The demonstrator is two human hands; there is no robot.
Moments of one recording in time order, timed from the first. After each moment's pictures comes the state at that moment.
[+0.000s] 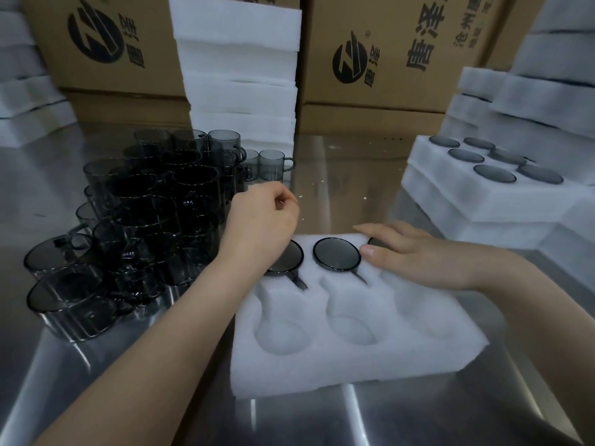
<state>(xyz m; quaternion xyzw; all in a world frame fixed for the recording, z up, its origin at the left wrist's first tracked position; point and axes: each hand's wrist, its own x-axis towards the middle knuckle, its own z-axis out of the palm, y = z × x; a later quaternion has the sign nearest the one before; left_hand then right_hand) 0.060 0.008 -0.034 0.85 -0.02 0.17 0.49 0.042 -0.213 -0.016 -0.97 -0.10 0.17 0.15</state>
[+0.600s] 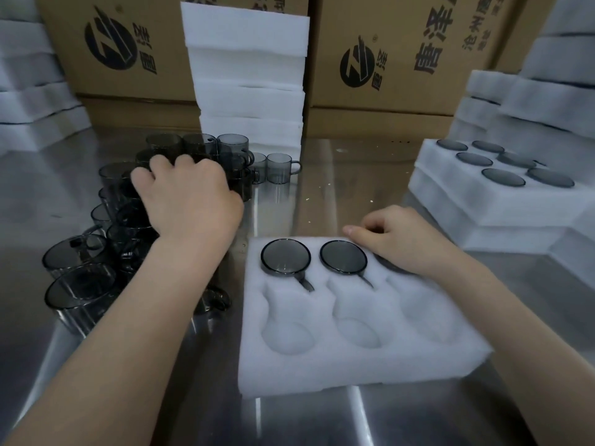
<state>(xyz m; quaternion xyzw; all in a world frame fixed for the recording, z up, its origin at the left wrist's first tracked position) 0.054 0.055 -0.005 0.95 0.16 0.27 0.06 0.069 -0.189 -0.032 -0.96 -0.14 -0.07 0.23</state>
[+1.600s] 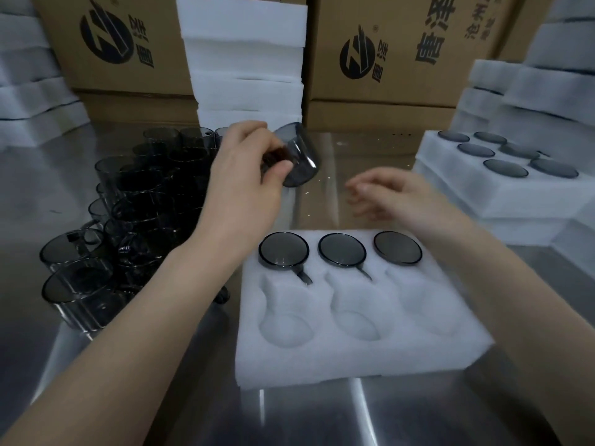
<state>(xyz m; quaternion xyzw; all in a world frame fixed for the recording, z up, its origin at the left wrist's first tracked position) 0.047 0.028 -0.004 0.84 -0.13 0.32 0.41 0.070 -0.183 -0.011 -0.85 -0.13 -0.05 0.52</state>
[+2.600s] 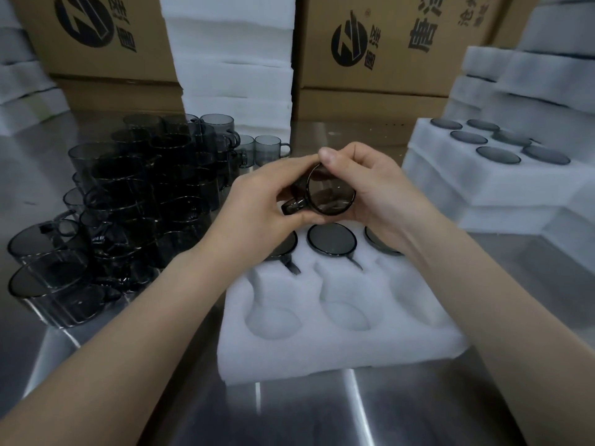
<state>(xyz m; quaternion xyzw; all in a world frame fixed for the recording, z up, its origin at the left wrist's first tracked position) 0.052 0.015 -0.040 0.81 -0.31 0.24 0.44 0.067 -0.155 -0.014 -0.67 -0.15 0.03 0.73</state>
